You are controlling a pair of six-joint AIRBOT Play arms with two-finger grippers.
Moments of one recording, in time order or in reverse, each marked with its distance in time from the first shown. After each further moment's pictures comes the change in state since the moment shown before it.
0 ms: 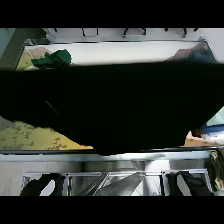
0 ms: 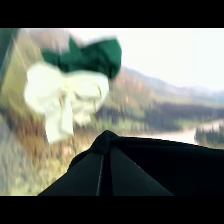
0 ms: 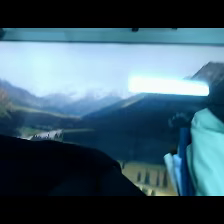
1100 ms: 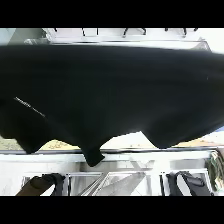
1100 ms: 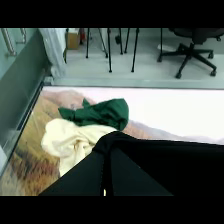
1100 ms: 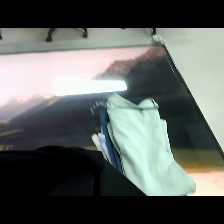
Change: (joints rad) left arm -0.359 0.056 0.180 0.401 -0.053 -0.014; right arm 0.000 0.018 0.170 -0.361 0.209 0.077
